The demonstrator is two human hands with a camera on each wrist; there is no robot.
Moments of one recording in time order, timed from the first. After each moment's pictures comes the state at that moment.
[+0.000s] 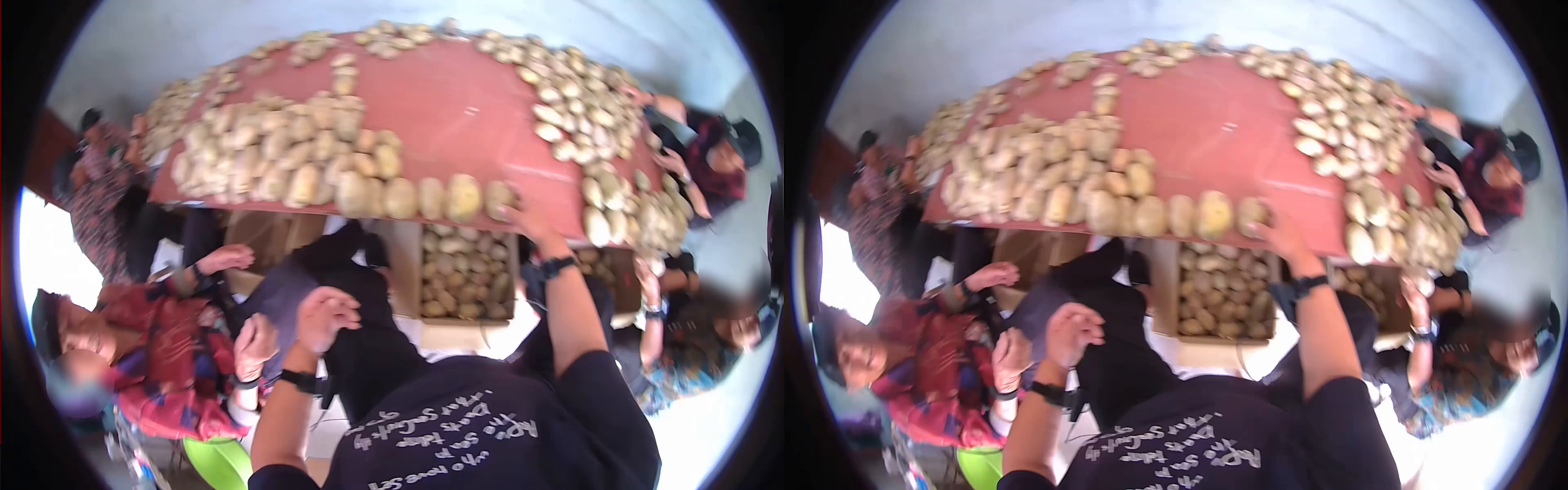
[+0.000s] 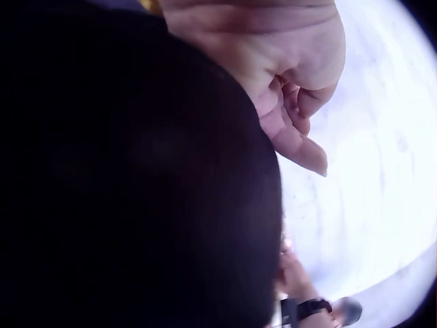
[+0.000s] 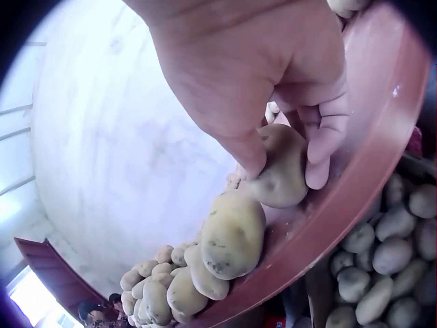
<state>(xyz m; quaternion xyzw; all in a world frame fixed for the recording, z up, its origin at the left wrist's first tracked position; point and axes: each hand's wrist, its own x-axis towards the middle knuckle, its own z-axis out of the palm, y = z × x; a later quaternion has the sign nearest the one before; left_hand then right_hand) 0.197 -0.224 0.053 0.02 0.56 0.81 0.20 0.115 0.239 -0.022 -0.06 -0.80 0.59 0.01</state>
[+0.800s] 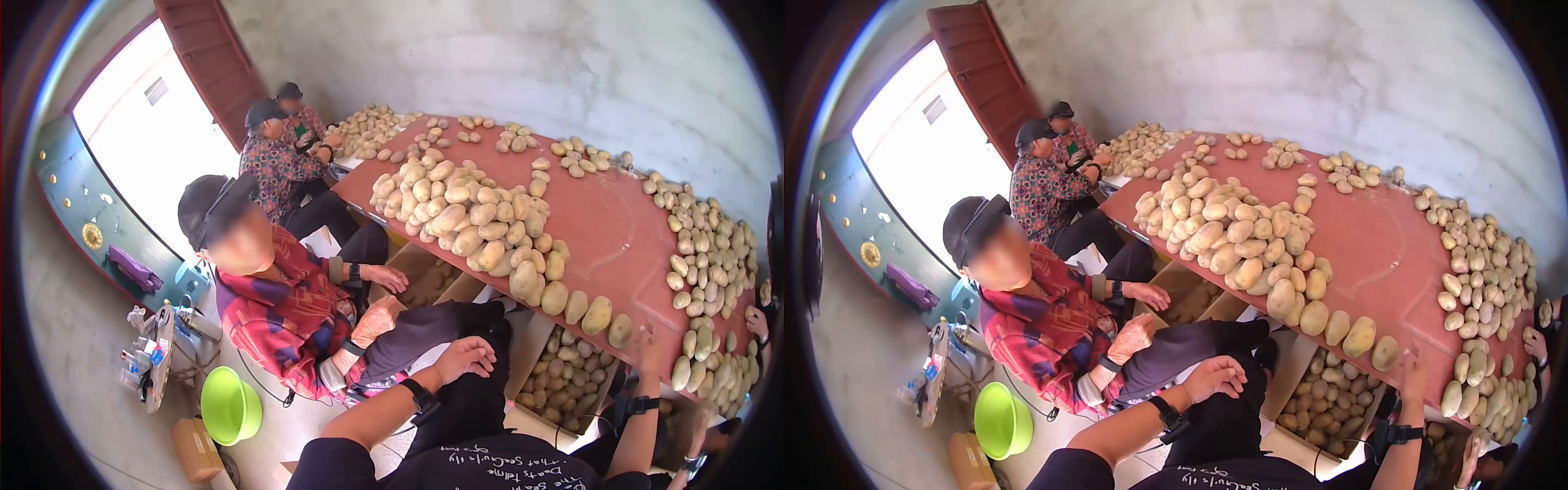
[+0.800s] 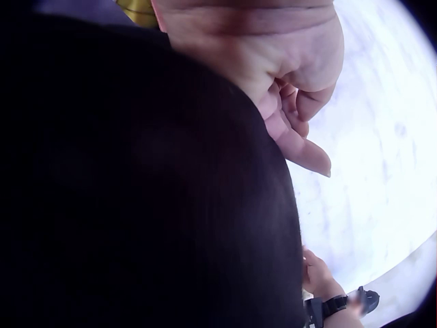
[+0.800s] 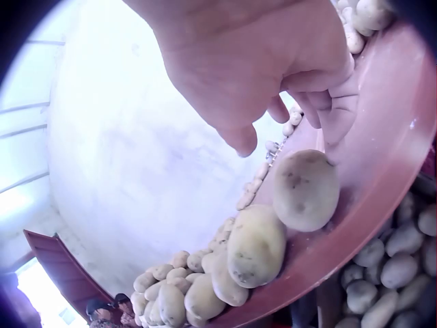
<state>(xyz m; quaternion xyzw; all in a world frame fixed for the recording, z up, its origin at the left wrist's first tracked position) 0.193 -0.233 0.043 0.02 0.51 0.82 0.27 0.140 0.230 0.022 -0.14 -0.81 0.56 0.15</state>
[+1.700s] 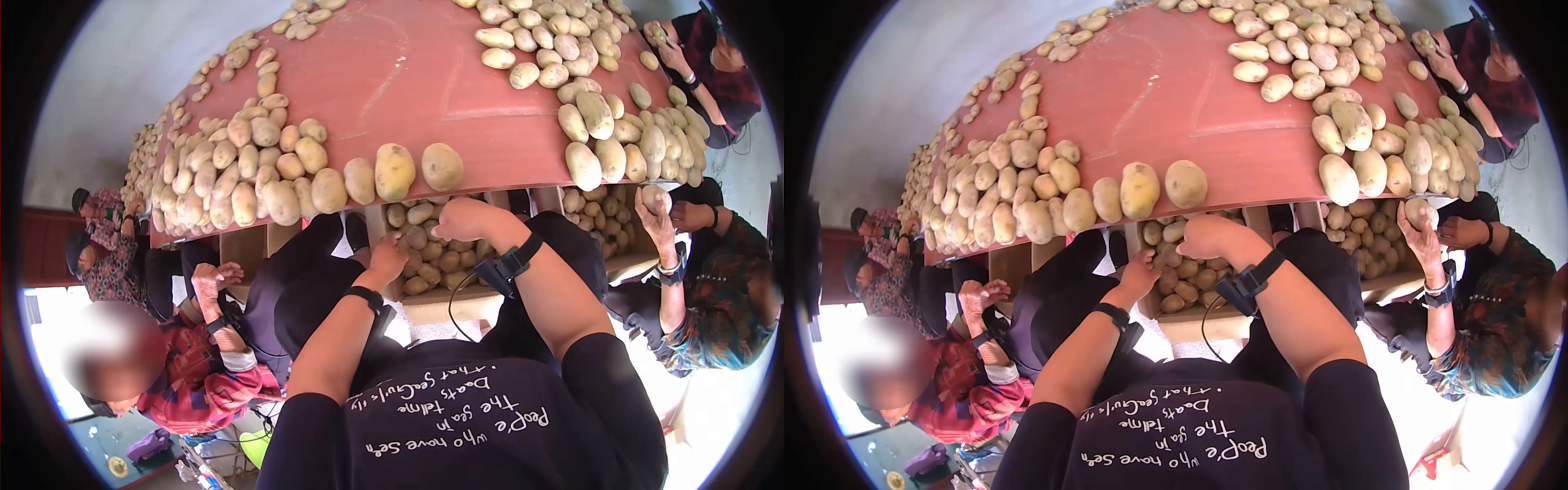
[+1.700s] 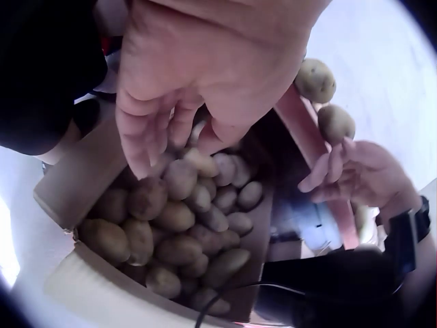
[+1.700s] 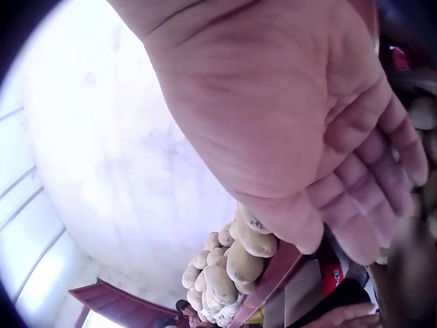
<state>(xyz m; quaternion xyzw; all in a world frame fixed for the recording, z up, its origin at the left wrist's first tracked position) 0.140 -0.037 -0.137 0.09 0.90 0.29 0.30 0.155 0.218 -0.009 0.11 -0.89 0.32 -0.30</state>
